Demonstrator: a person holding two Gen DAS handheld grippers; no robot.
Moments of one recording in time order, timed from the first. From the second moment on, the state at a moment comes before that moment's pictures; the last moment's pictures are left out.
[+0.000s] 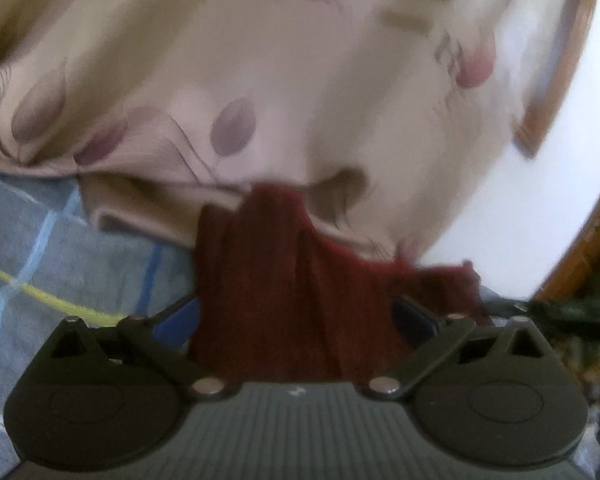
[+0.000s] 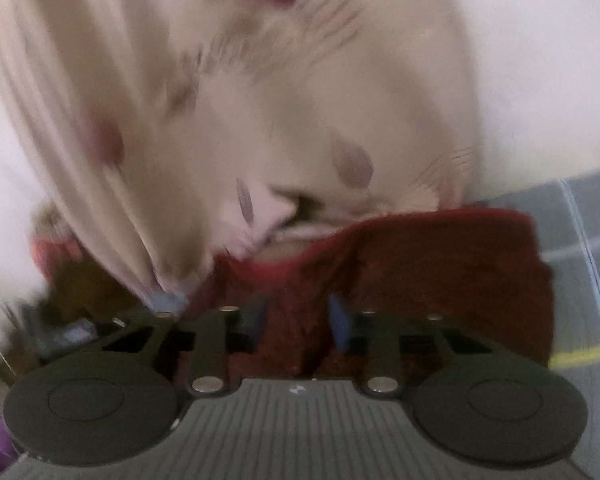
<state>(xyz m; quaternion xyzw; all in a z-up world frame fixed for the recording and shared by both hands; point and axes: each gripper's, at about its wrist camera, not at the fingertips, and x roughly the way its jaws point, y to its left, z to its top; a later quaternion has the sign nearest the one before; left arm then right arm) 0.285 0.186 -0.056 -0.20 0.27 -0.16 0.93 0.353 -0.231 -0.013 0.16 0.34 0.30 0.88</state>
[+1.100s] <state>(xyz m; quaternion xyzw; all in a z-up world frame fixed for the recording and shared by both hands) 0.416 0.152 -0.057 -0.05 0.34 -0.17 0.92 0.353 -0.282 -0.054 0.22 0.32 0.26 0.88</state>
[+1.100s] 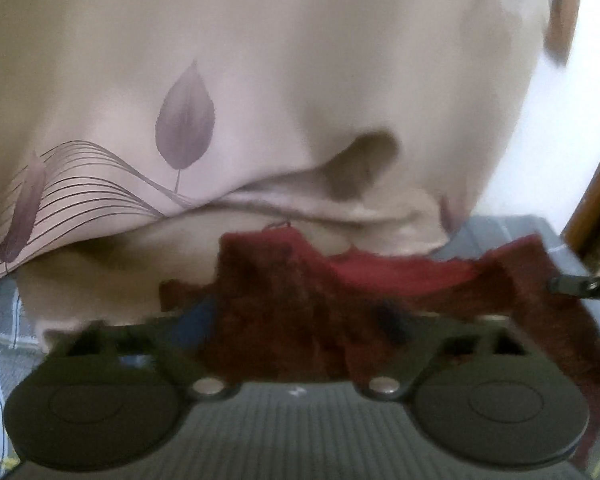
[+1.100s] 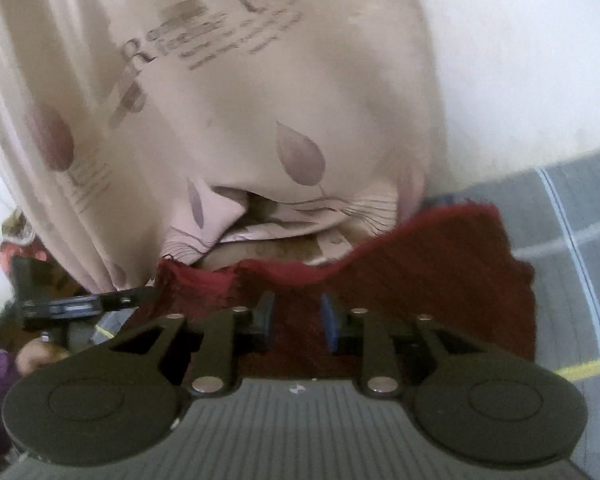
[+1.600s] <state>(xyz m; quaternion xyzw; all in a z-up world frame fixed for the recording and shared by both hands) 0.391 0.177 -0.060 -0.04 0.33 -0.05 0.94 0.369 -0.292 -0.084 0.23 0.35 0.22 0.88</state>
